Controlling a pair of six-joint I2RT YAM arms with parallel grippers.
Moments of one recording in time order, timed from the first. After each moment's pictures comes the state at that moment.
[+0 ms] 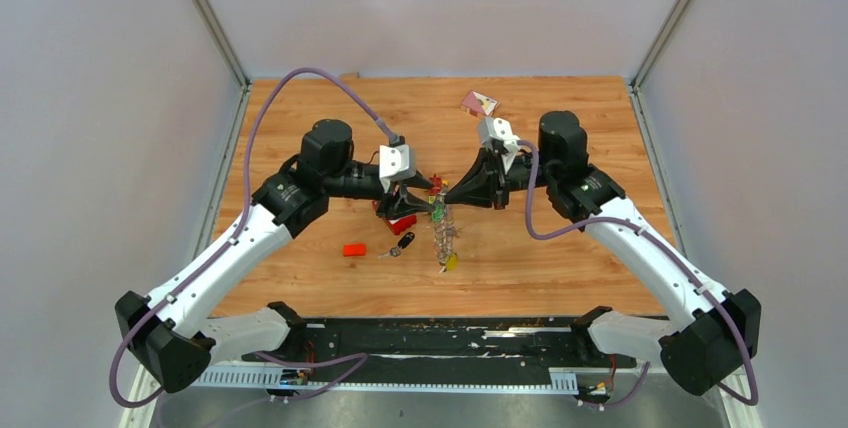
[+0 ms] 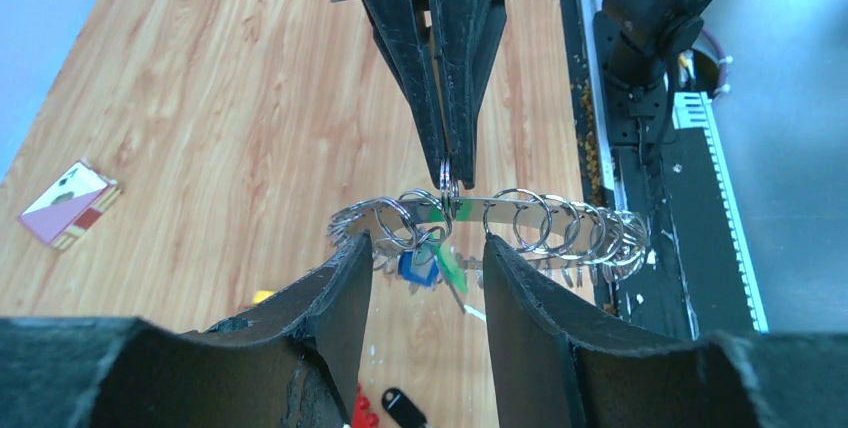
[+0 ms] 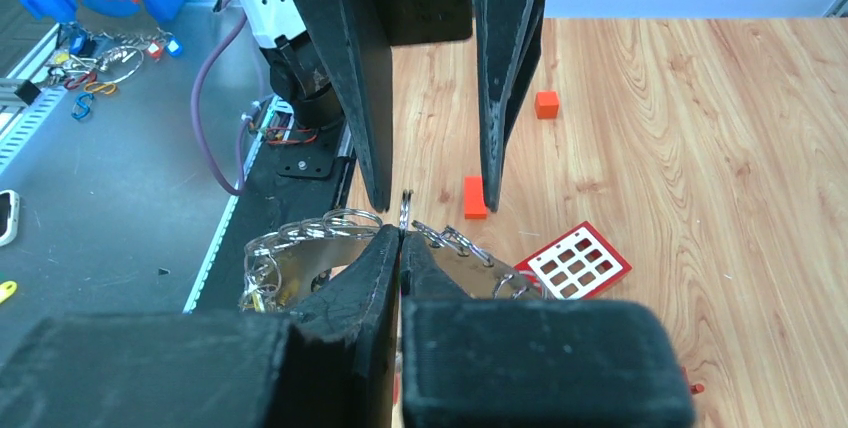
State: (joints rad) left arm -0.65 1.12 1.15 -0.40 0.80 0.38; right arm 0.52 1.18 1.06 -0.11 -1.15 -0.18
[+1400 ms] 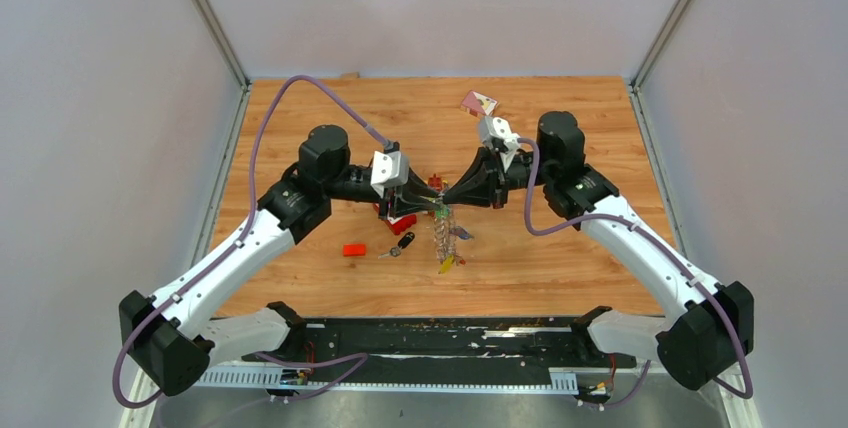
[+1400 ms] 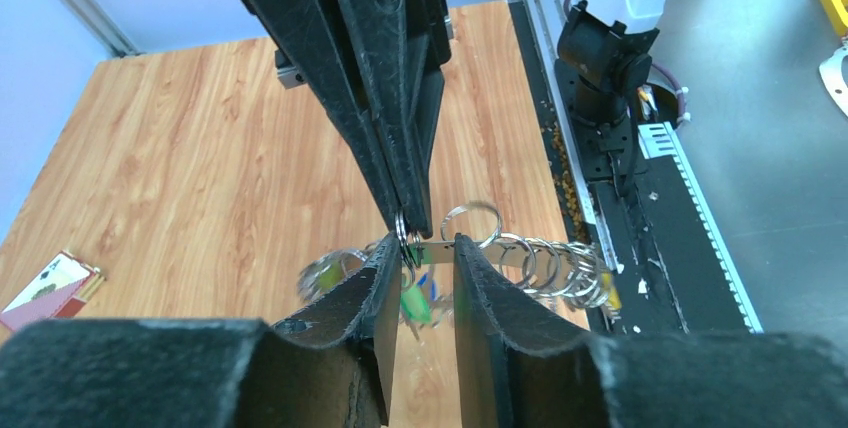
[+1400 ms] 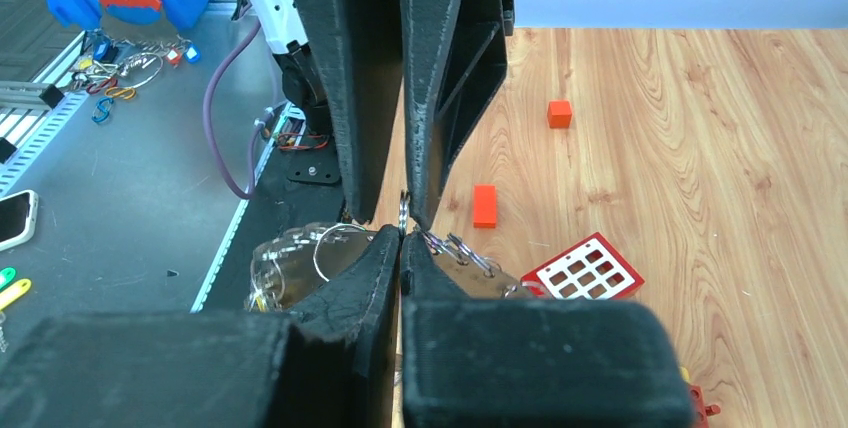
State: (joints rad) left arm -0.65 1.11 1.02 -0.12 0.95 0.31; right arm 0.51 1.20 1.03 0.02 -1.21 -0.10
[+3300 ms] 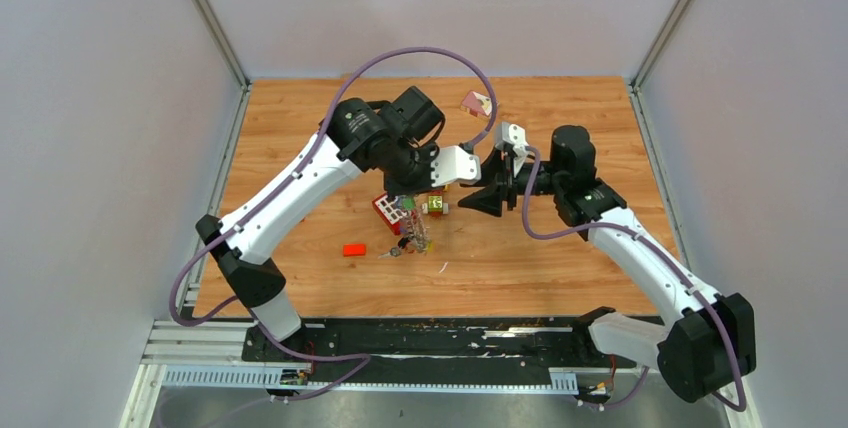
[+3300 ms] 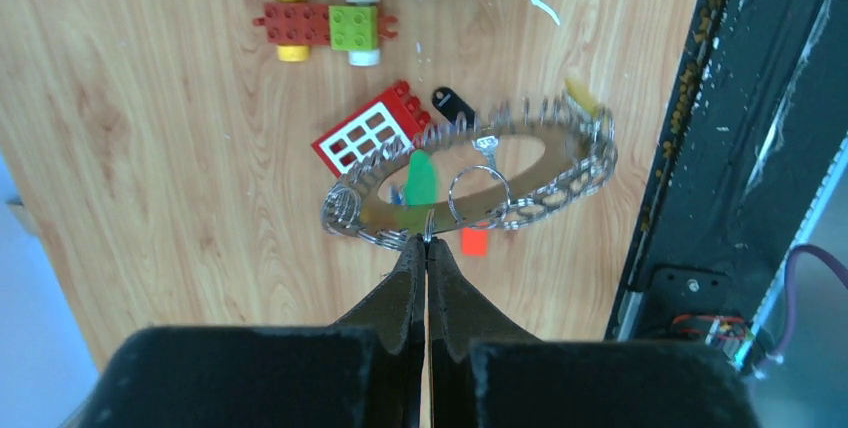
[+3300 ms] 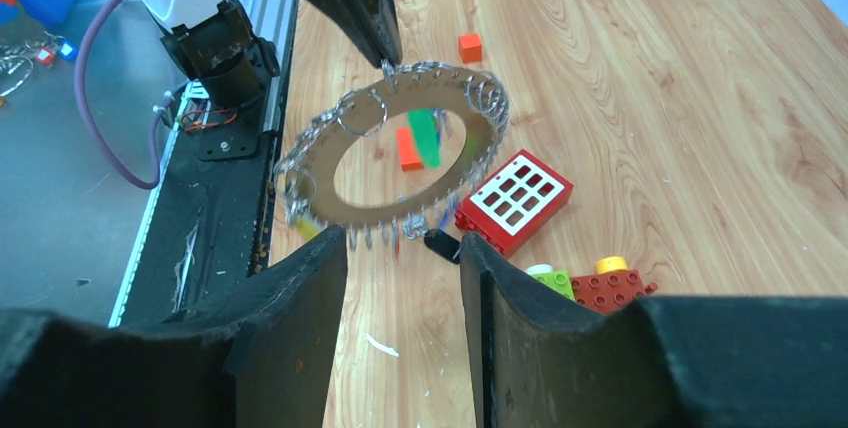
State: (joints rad) left arm -0.89 1.67 2.01 -1.45 0.13 0.65; right arm 0.41 1.14 0.88 0.02 -1.08 -0.17
